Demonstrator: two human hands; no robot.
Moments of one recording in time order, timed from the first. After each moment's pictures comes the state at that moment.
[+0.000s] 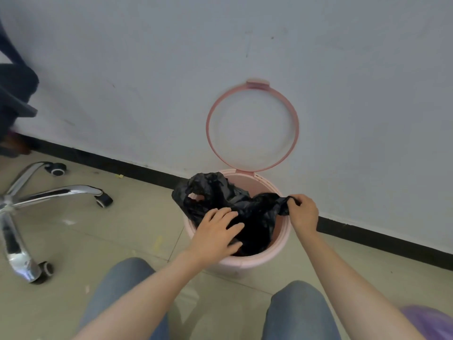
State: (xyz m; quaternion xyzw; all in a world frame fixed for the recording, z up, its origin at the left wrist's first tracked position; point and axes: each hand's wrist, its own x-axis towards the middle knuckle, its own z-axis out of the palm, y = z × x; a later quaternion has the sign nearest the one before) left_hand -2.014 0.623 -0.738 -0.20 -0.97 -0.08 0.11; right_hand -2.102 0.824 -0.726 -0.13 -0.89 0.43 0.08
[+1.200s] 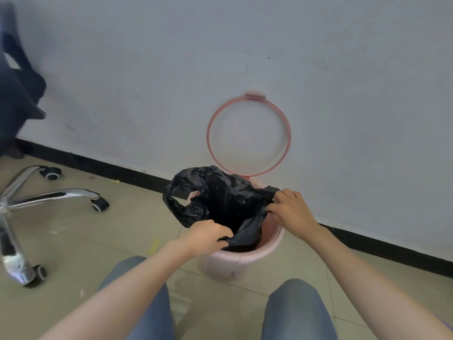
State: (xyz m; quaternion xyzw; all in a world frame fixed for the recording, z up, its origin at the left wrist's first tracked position) left_hand -2.000 0.601 -0.719 -0.20 -0.96 -0.17 -0.11; right_hand -2.070 0.827 -0.685 0.34 -0.93 -0.06 0.12
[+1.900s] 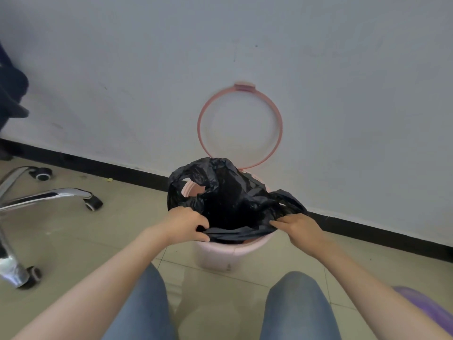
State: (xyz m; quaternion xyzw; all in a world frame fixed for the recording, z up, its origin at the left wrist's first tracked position) left_hand -2.007 0.569 -0.713 -0.21 -0.96 -0.10 -0.13; right_hand -2.039 0.876 -0.720 0.35 -0.94 -0.05 0.02
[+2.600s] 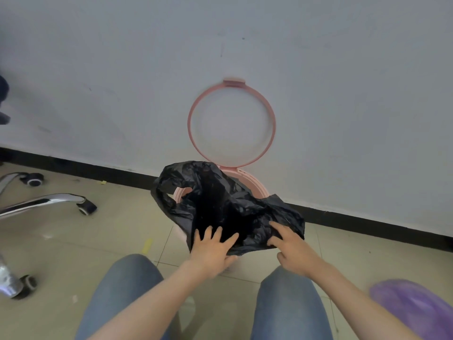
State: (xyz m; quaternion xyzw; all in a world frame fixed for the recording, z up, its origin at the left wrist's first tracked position) left_hand -1.991 0.655 -0.777 -0.13 -0.97 -0.04 -0.20; right_hand -2.012 0.883 -0.749 0.27 -0.95 0.00 -0.12
